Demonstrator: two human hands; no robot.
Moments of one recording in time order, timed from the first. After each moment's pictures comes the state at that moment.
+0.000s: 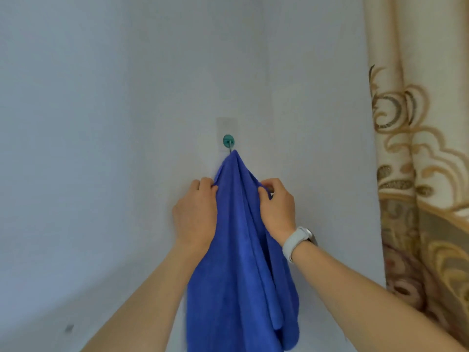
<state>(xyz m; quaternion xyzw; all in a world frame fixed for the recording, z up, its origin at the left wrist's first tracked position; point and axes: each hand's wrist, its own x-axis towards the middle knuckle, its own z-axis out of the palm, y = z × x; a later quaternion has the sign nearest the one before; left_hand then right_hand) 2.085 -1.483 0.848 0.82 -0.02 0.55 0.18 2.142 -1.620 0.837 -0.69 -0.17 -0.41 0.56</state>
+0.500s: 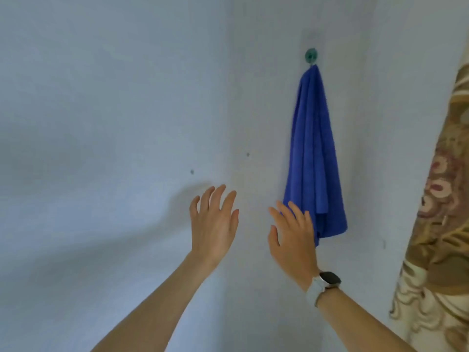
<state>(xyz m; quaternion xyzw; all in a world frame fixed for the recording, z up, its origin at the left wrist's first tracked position) 1.936 -1.444 0.650 0.85 0.12 0.51 -0.09 2.018 -1.595 0.622 -0.82 -0.32 -0.40 0.25</state>
